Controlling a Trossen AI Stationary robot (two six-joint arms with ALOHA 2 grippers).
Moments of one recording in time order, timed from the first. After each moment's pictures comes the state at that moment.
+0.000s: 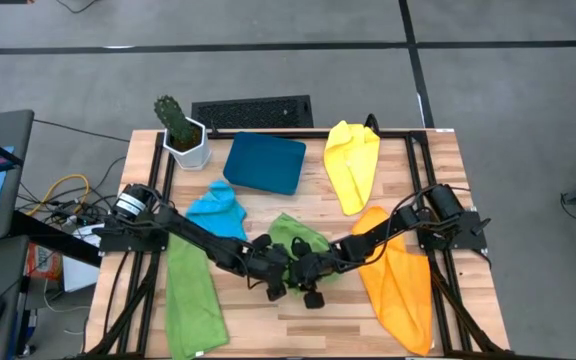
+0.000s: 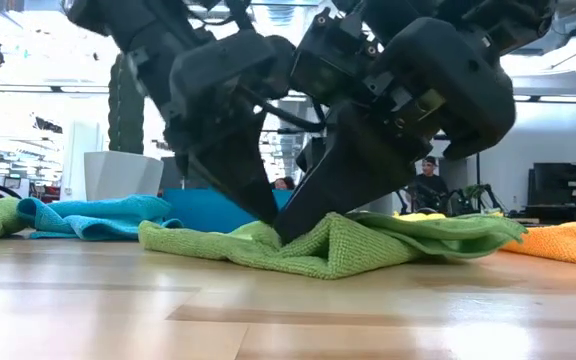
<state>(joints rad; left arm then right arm) -0.37 1.90 1.13 -0.20 -0.28 -0.62 0.36 2.02 1.04 0.24 -0.04 0.13</state>
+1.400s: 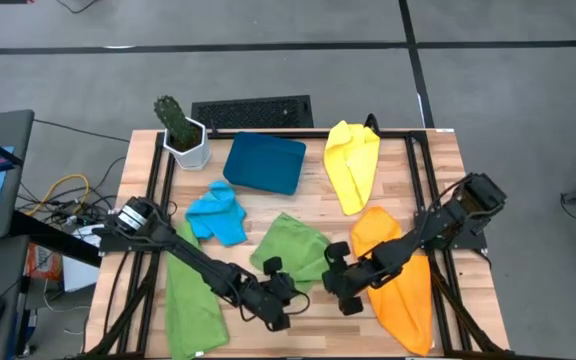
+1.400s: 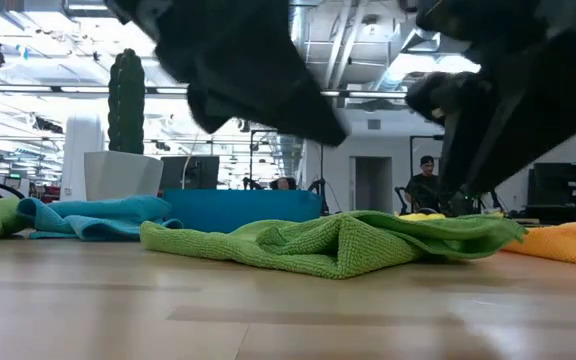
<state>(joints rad) -0.54 1.97 1.25 -0.05 -0.48 -0.54 0.54 1.72 0.99 -0.34 0.21 0.21</state>
